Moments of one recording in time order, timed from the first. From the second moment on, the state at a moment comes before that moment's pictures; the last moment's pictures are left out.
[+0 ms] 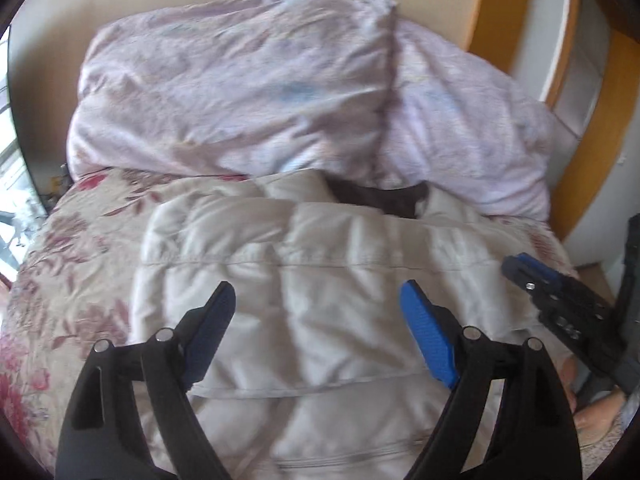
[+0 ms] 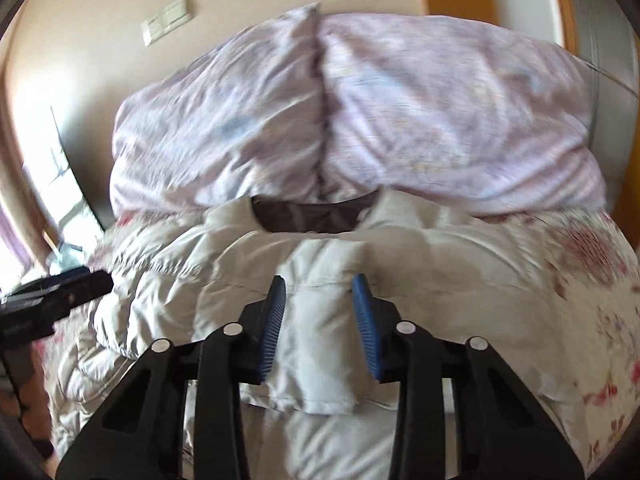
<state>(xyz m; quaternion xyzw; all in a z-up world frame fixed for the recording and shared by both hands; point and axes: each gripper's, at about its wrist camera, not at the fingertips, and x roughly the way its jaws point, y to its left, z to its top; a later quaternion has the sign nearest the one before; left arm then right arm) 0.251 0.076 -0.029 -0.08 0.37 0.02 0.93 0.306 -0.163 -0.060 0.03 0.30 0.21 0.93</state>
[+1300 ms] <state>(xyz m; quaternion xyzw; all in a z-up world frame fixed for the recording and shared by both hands) 0.314 0.090 -0.125 -0.04 0.41 0.07 0.91 0.364 -0.140 -0.141 -0.01 0.39 0.17 0.91</state>
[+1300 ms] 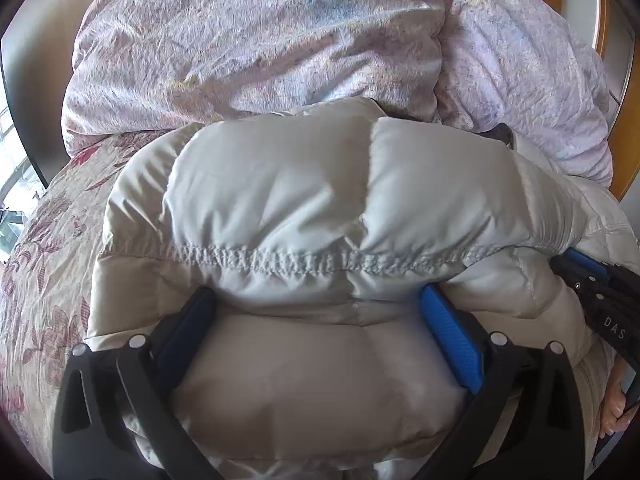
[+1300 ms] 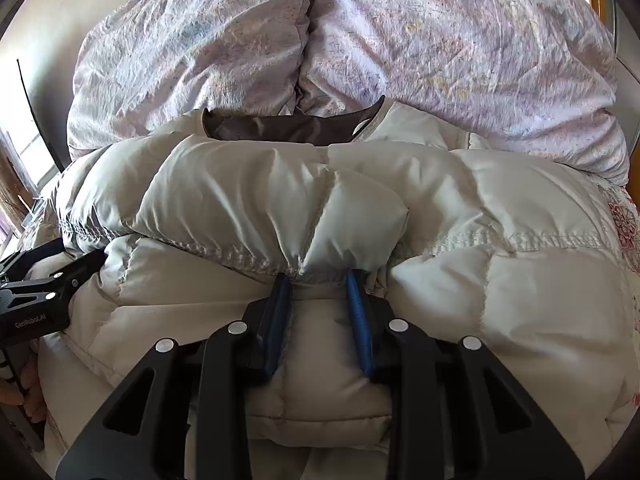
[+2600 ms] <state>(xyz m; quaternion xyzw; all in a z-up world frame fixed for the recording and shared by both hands) 0.040 0.216 -0.130 -0.23 0.48 -0.06 0.84 0.164 -0.429 -0.168 0.27 0.54 0.20 0.77</state>
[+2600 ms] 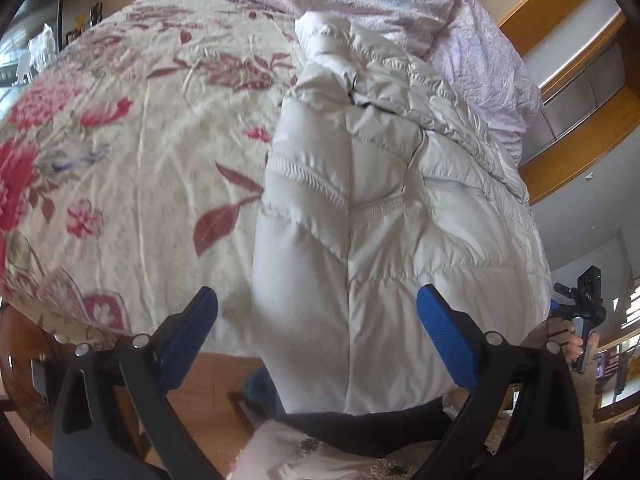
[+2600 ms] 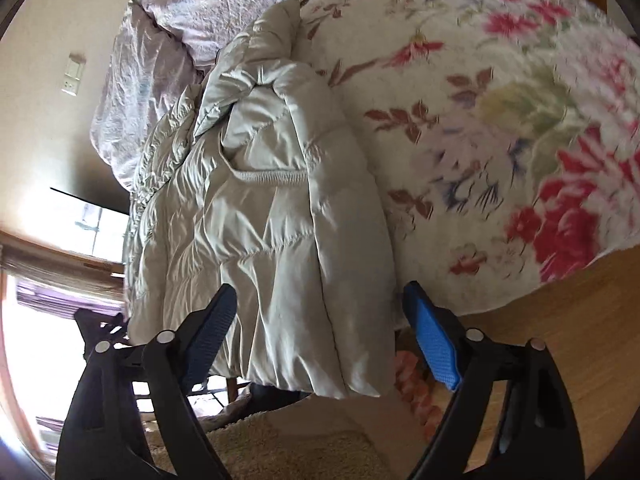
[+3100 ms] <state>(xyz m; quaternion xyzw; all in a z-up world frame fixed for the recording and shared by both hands) 0.014 0.214 -0.139 -0.29 0.48 -0.11 0.82 0.141 -0.430 -0.185 0.33 0.54 0.29 0.72</state>
